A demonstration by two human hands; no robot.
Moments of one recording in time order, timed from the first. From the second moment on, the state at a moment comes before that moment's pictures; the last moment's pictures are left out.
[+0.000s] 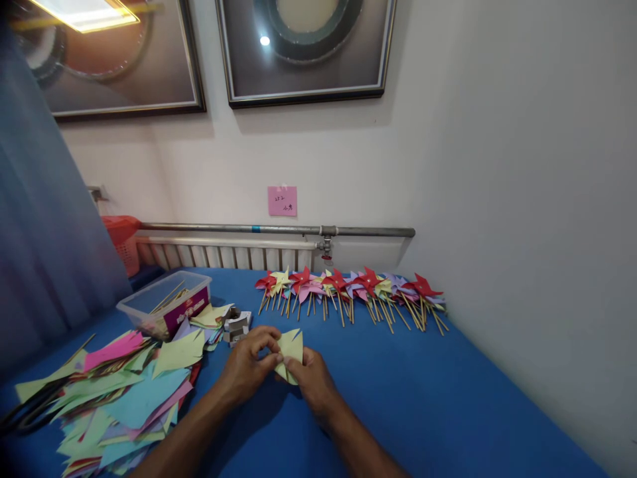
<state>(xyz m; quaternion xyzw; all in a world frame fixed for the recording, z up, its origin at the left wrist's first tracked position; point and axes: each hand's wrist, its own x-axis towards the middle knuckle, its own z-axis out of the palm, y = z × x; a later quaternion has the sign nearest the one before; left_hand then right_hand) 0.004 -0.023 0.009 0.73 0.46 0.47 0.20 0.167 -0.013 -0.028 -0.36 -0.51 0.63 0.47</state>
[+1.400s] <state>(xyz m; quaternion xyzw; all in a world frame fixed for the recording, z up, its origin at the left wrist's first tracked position) -0.011 -0.026 0.018 0.85 0.38 0.35 0.04 0.171 -0.019 -0.016 -0.34 -0.52 0.65 0.42</state>
